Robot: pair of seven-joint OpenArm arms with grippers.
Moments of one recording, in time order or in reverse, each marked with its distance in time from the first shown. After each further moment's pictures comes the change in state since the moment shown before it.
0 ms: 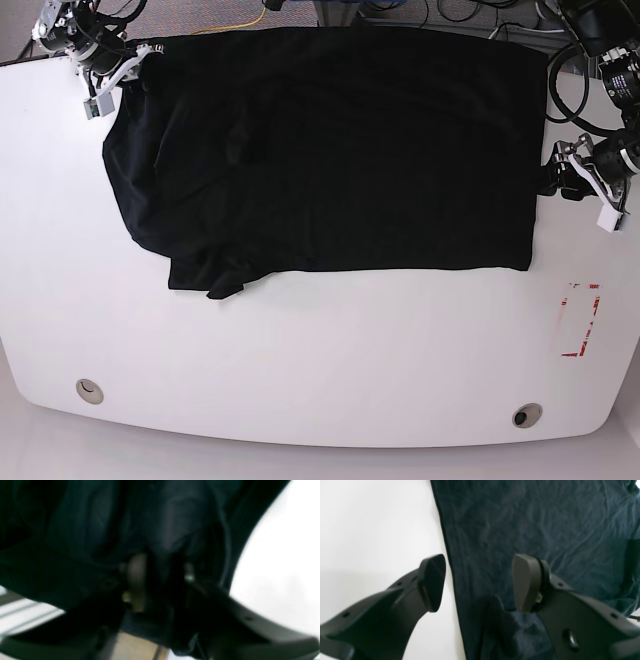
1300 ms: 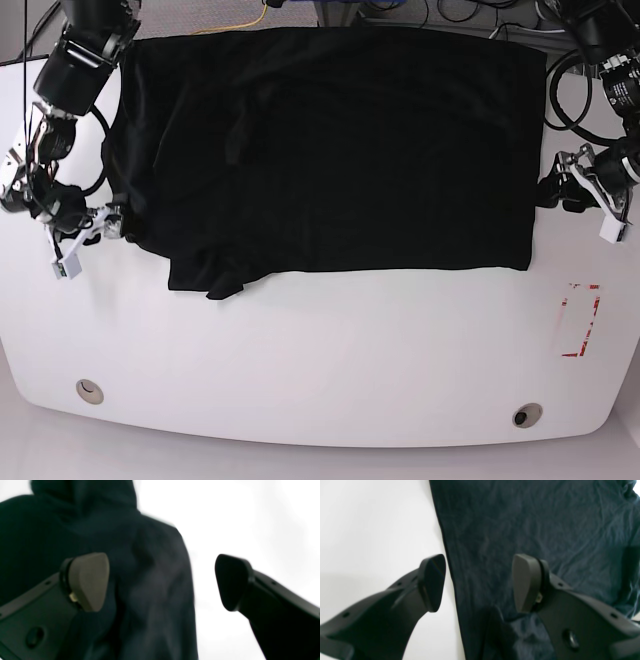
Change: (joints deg) left arm -2.9 0.2 0.1 0.0 0.3 0.0 0.0; right arm 45.8 11.8 -7.3 -27.6 -1.3 -0.1 -10.9
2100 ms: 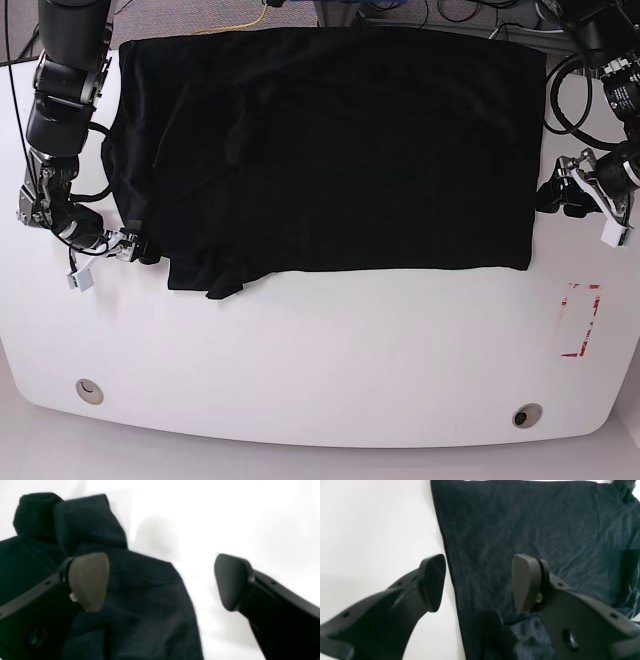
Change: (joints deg) left arm -0.5 -0.1 0.0 -0.1 -0.2 0.0 0.0; right arm 10.8 4.3 -16.9 -31.7 1.4 -0.2 21.3
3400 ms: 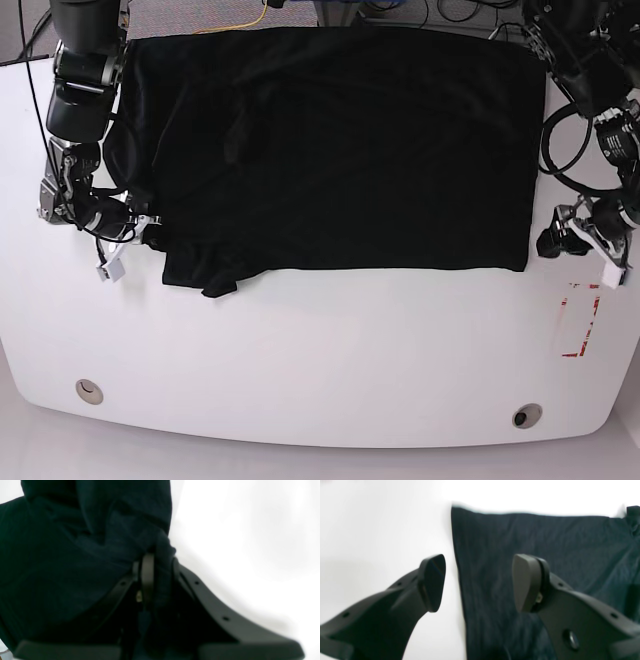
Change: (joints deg) left arm -15.5 3.5 -0.1 -11.8 13.8 0.3 -3.5; right arm -4.6 -4.3 0.0 9.5 -0.5 -0.2 -6.9
